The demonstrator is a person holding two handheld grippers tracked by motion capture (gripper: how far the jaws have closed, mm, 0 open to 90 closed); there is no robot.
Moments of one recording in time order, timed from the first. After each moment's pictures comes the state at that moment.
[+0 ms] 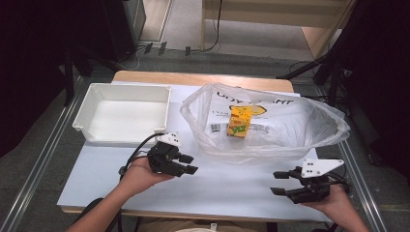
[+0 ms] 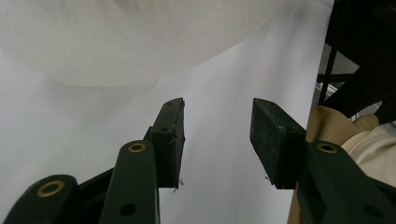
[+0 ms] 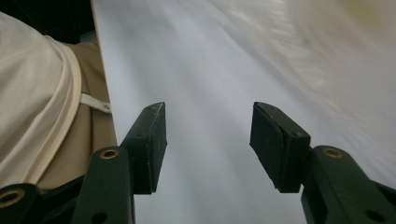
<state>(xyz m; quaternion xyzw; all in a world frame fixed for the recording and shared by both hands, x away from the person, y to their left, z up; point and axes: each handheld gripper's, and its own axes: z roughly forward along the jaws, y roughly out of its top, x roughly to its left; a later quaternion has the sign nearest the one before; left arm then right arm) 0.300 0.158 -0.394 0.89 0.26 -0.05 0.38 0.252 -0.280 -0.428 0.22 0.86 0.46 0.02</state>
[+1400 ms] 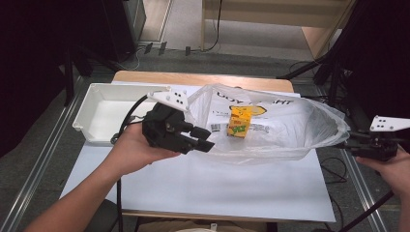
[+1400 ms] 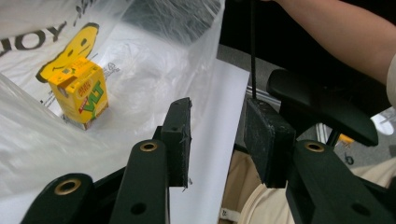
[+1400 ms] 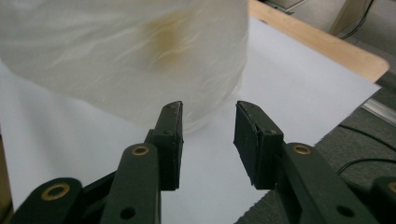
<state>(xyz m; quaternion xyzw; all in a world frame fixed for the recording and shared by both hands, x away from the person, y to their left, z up) 0.291 0.127 -0.224 0.88 0.18 -0.04 0.44 0.327 -0.421 -0.358 0.31 0.83 0.45 0.12</state>
